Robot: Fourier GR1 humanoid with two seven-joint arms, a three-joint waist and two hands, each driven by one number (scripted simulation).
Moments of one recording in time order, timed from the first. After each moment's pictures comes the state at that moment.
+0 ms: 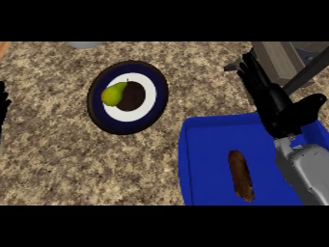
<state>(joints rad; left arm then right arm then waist) -0.18 0.56 0.01 -1.28 0.14 0.27 0.11 -0.40 -0.39 0.30 -1.49 -0.37 -0.21 0.05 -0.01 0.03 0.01</state>
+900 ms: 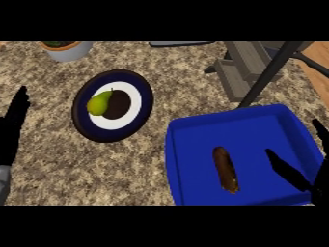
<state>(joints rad) -0.11 0.51 -0.06 -1.40 0.08 0.27 0.04 0.11 -0.52 0.32 -1.62 0.32 -0.94 0.19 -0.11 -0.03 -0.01</state>
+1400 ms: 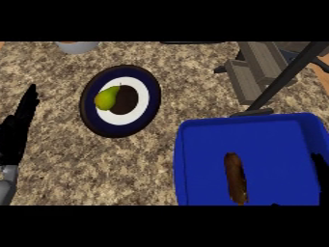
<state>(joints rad) -0.12 0.49 -0.10 -1.43 0.06 0.26 0.04 0.31 -0.65 0.43 -1.73 0.62 -0.74 0.56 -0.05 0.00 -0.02</state>
